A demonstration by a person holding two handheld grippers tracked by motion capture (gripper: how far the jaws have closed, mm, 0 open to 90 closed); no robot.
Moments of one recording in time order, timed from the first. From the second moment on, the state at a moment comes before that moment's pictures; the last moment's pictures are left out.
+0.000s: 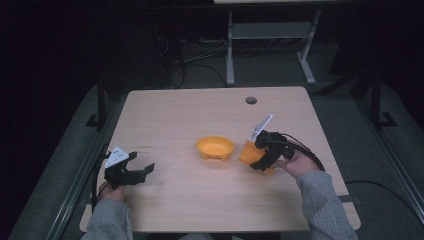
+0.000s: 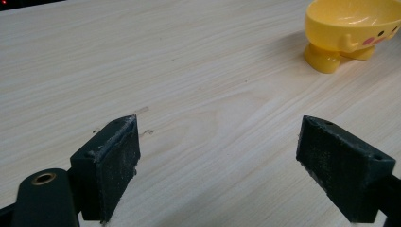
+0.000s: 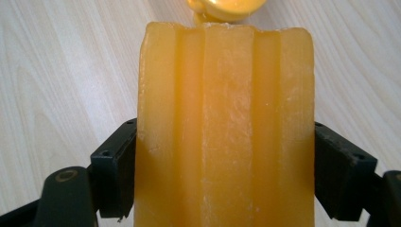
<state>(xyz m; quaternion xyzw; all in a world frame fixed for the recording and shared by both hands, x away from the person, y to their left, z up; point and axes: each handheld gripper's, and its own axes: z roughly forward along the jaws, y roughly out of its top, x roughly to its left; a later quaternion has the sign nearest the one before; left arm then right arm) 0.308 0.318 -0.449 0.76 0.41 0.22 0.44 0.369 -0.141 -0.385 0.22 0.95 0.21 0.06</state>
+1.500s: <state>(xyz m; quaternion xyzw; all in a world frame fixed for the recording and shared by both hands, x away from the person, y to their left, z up) 0.308 0.318 -0.449 0.76 0.41 0.22 0.44 0.409 -0.089 -0.364 0.17 0.97 0.19 0.05</state>
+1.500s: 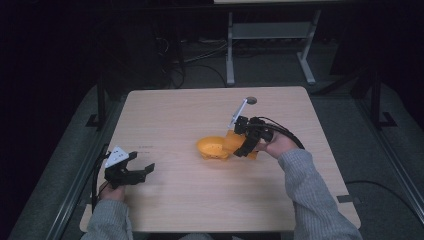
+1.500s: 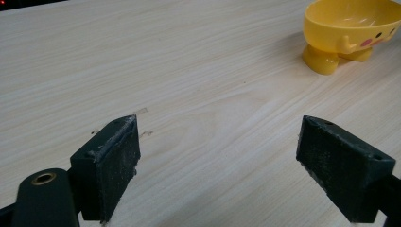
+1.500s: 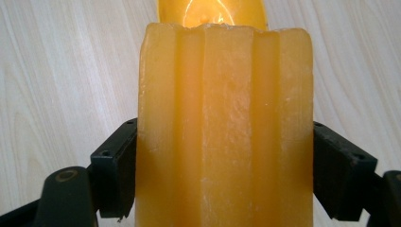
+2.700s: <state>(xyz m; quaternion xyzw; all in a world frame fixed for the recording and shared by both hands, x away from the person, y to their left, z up) 0.309 0.320 -0.449 0.76 0.41 0.22 0.45 0.431 -0.054 -0.346 0.13 0.97 0.20 0.05</state>
